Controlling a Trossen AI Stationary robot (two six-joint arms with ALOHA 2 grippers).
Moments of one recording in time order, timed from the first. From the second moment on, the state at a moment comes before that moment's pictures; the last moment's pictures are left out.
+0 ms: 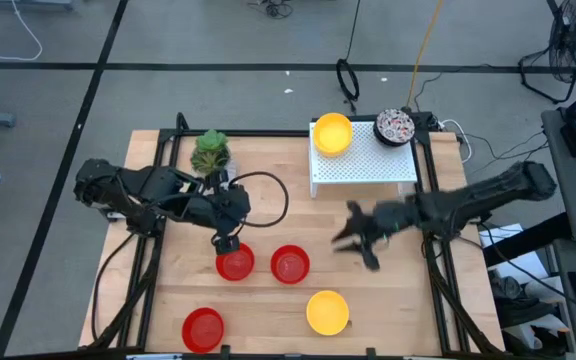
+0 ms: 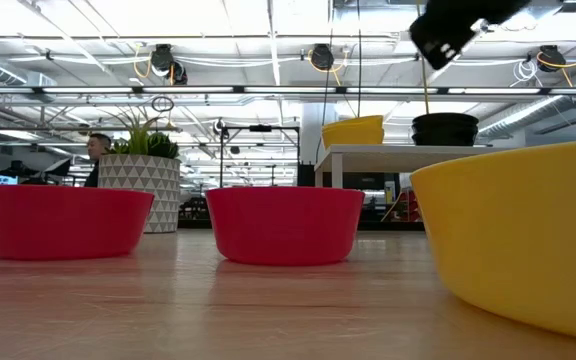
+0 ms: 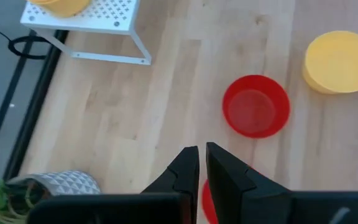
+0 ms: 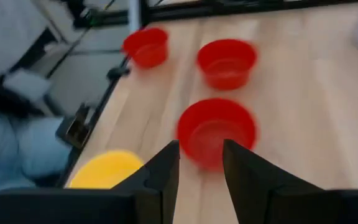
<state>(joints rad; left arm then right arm) -0.31 1.56 1.89 -1.40 -0.36 -0.41 0.26 1.11 0.76 -0.14 -0.05 0.23</state>
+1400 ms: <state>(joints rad) -0.59 1.57 1.89 -1.27 -0.46 -0.68 0.74 1.74 0.73 0.32 0.11 0.37</state>
